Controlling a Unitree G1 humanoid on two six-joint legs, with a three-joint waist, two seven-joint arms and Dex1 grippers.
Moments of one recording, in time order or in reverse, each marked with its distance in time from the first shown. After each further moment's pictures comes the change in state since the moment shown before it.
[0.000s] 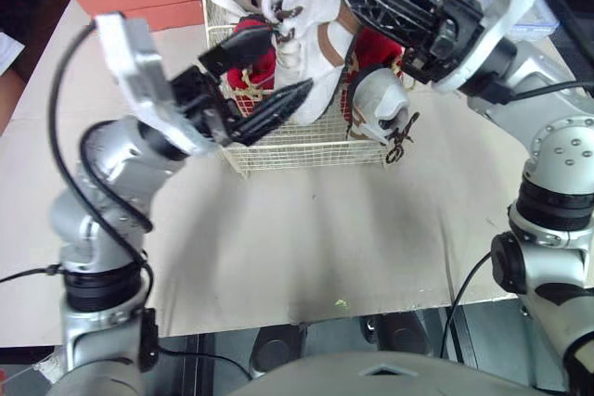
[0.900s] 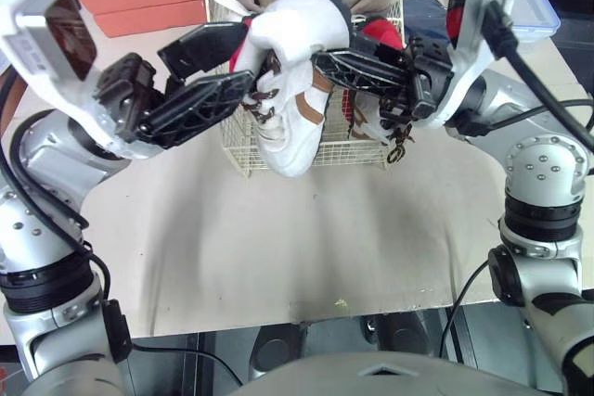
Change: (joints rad) left arm -0.001 0.101 0.180 0.100 -0.353 0.249 -0.099; right arm 0.067 0.034 0.104 -0.001 -0.072 -0.050 0.209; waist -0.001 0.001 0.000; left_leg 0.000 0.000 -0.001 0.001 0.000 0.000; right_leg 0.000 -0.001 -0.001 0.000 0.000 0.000
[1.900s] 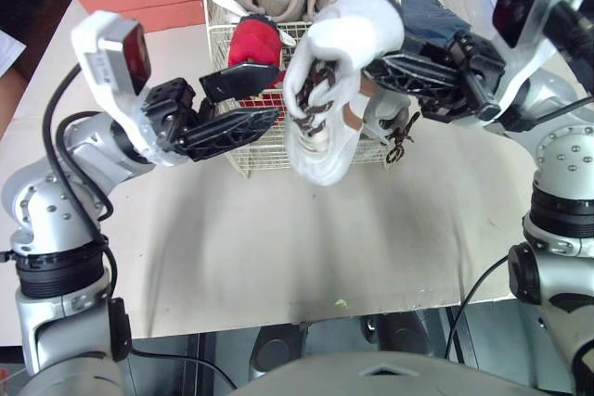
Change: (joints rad) left arm -0.042 -0.007 -0.155 0.092 0.112 0.045 -0.144; right arm 0.002 -0.086 -0.075 0.050 0.050 0.010 0.239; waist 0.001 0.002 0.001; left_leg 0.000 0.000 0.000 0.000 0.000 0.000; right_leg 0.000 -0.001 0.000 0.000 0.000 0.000
